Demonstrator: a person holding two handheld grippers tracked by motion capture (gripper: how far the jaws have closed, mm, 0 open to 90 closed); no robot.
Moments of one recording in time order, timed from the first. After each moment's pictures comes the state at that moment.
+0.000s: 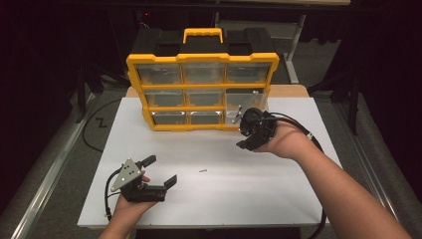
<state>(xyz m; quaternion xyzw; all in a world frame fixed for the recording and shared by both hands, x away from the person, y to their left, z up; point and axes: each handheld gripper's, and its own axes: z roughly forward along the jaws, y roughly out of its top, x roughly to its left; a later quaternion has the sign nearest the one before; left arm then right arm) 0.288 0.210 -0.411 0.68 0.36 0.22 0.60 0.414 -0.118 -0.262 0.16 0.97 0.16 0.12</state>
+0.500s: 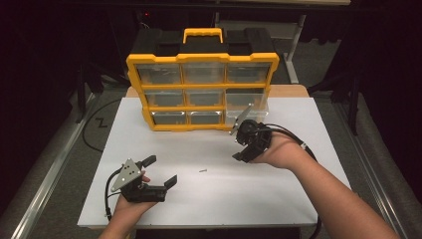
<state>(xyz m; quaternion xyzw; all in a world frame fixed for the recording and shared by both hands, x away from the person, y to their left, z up) 0.288 0.210 -0.411 0.69 0.36 0.22 0.59 0.406 -0.113 -0.291 0.15 0.97 0.16 0.09</state>
